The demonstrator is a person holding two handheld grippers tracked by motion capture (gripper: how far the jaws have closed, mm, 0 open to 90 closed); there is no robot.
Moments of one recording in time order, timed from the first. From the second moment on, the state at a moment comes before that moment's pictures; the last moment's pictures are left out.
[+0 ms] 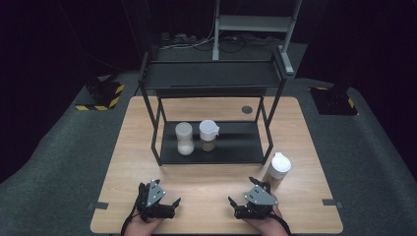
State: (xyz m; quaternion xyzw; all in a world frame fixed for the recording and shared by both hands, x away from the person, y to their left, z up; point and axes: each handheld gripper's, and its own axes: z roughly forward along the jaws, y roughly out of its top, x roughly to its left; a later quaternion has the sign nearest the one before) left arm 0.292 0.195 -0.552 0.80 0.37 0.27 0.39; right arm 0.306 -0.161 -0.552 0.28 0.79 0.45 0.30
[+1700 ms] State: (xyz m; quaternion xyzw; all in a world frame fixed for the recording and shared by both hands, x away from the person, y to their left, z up) left arm 0.293 0.188 -0.554 0.82 0.35 0.27 0.37; right arm 0.290 -0.176 -0.516 0.28 0.76 0.53 0.27
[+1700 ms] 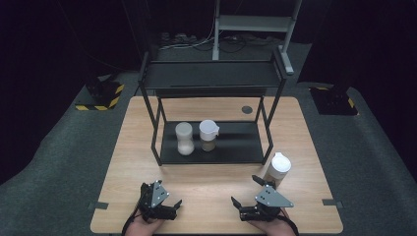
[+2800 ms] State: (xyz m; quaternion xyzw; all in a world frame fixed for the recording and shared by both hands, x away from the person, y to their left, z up) left arm 0.293 0.187 -0.554 0.82 0.35 0.27 0.36; right arm 0.286 -0.207 -0.481 0.30 0.72 0.55 0.30
